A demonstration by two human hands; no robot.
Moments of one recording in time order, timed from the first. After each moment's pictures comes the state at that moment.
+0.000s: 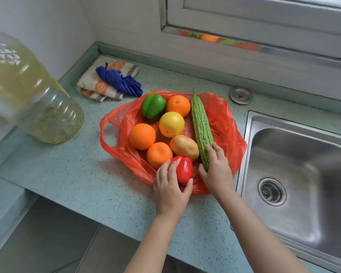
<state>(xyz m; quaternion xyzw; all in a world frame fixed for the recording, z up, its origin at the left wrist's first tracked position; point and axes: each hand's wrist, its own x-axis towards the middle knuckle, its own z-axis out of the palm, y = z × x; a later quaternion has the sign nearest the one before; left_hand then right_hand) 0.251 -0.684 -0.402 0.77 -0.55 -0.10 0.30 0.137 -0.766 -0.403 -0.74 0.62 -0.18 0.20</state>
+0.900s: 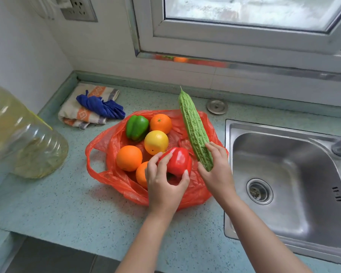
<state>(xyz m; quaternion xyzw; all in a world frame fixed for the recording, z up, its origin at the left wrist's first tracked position) 0.254 -0.722 -0.338 0.69 -0.53 -0.16 0.47 0.124 -0.773 -0.342 -0.66 0.61 -0.37 0.25</state>
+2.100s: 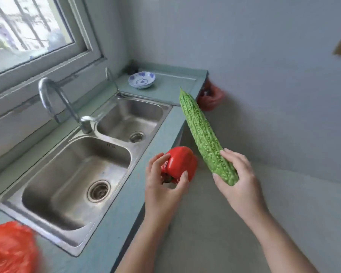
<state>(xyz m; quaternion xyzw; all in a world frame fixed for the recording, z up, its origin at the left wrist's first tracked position) -0.014 -0.480 -0.260 0.11 -0.78 -0.54 0.30 -0.067 -0.321 -0.252 -0.19 0.84 -0.49 -0.14</state>
